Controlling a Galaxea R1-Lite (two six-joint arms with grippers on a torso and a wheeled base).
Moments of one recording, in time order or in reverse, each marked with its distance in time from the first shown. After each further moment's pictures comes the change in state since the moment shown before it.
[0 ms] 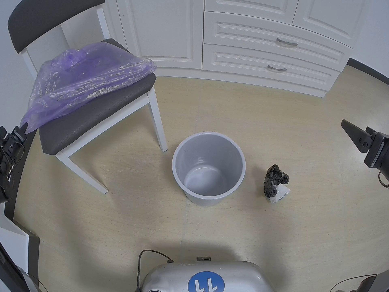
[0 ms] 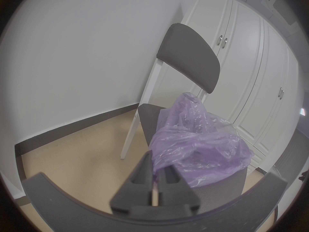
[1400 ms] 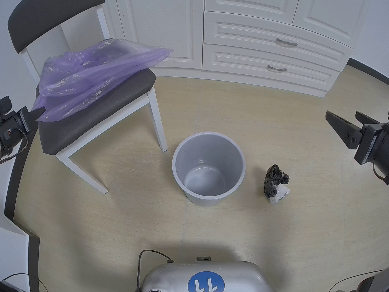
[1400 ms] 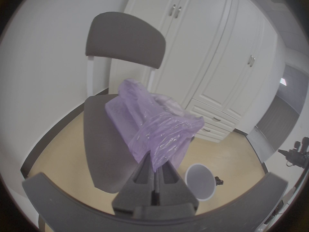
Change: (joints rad) left arm -0.297 -0.566 -0.020 0.791 -0.017 0.314; right arm 0.169 0.066 -0.096 0.002 -0.068 -0.142
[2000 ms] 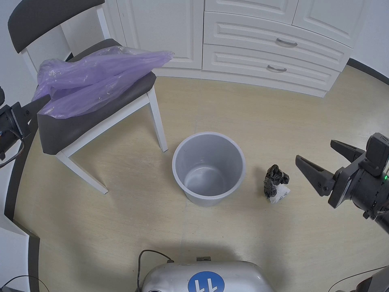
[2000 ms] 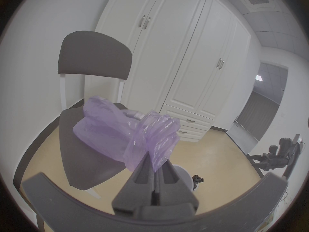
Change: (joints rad) left arm -0.190 -0.203 0.052 0.027 0.000 0.028; right arm 0.135 0.066 0.125 -0.071 0.019 -0.005
